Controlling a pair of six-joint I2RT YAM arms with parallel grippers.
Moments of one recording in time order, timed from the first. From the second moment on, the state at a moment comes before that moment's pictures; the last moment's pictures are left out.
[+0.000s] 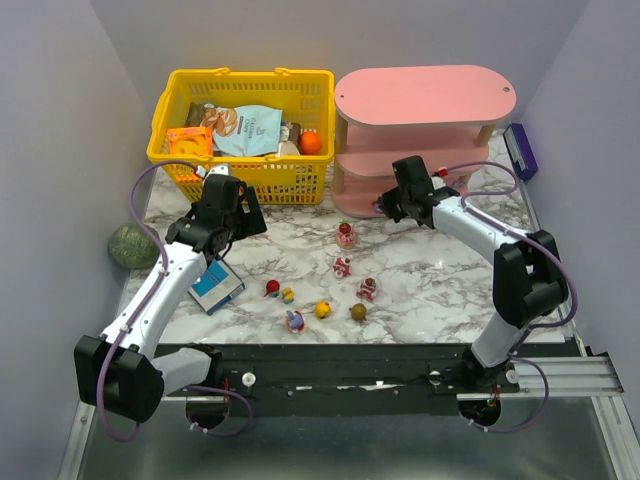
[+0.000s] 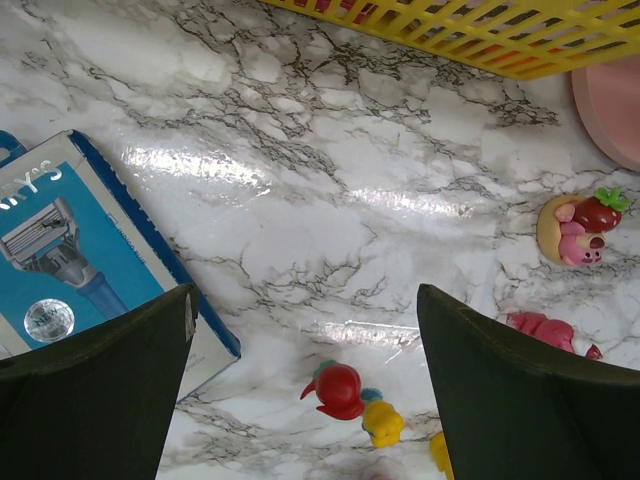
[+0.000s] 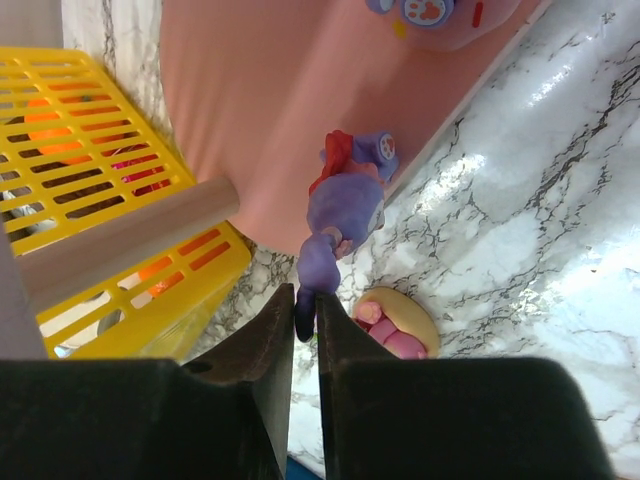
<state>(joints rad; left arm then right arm) -0.31 1.16 1.02 -0.63 -0.21 -0.49 0.42 1.71 1.21 -0.34 0.20 1.41</state>
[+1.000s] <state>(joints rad) -0.31 1.17 1.02 -0.63 -0.21 -0.49 0.41 1.74 1.24 -0.37 0.19 1.41</state>
